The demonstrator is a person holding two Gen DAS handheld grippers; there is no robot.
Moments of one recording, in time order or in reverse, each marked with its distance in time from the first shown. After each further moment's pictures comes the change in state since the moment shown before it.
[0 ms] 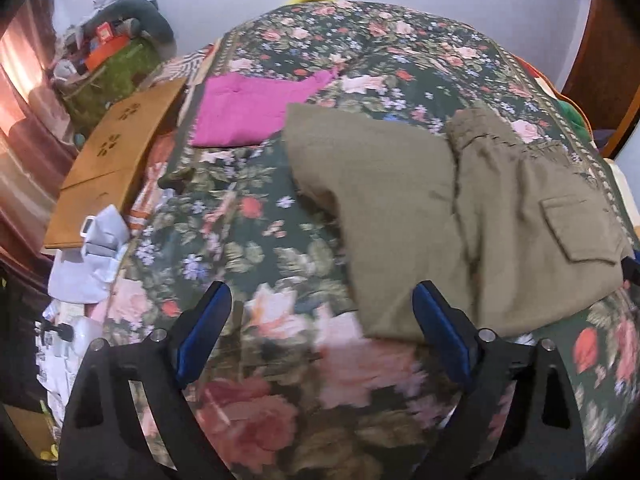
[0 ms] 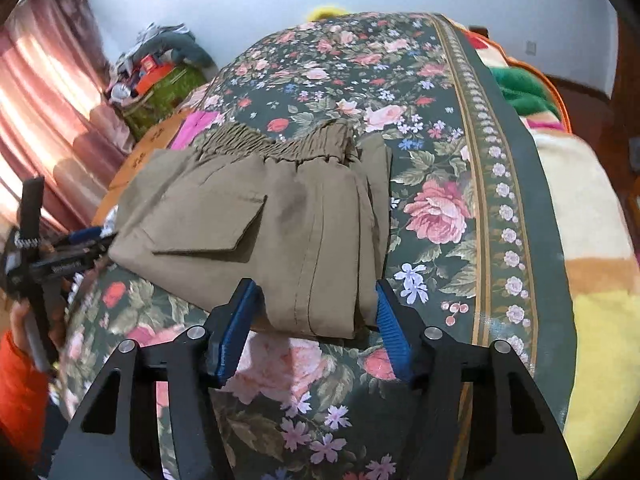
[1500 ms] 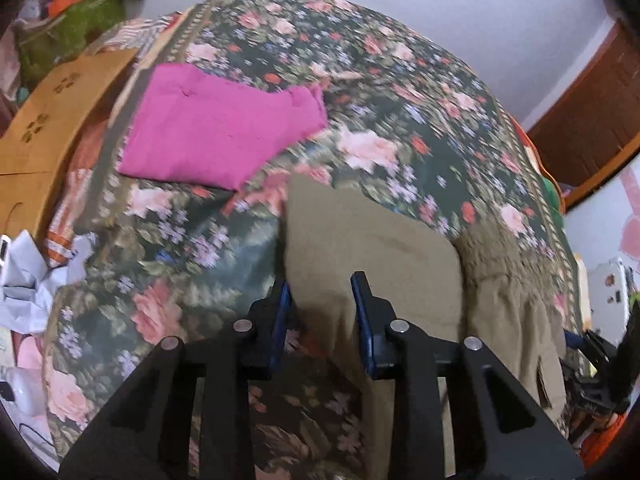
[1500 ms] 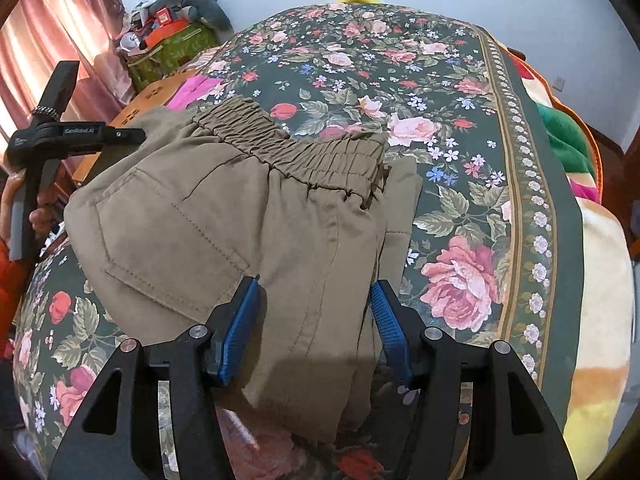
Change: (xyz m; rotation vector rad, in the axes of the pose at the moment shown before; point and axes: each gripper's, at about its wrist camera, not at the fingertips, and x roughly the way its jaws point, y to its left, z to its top) left arm 0.075 0.044 0.104 -0.152 0.047 -0.293; right arm 0.046 0.007 0.034 -0.160 0.083 -0.045
